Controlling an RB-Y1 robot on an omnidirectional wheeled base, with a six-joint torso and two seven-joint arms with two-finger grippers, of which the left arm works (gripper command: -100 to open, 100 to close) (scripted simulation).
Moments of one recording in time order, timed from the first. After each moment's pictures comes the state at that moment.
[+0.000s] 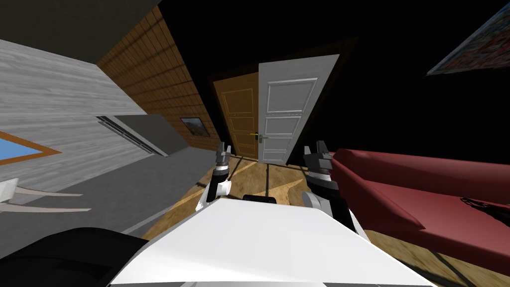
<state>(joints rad) 0.41 0.03 -0.02 -2.16 -0.07 -0.54 0.01</state>
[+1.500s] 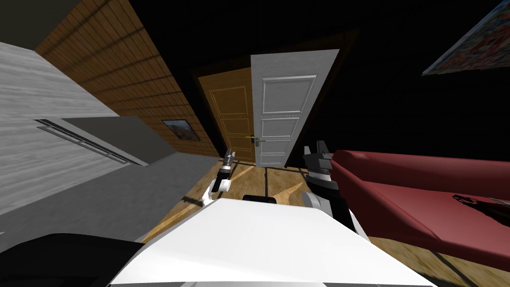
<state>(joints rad) 0.27 0.18 0.00 -1.80 0.01 -0.53 0.10</state>
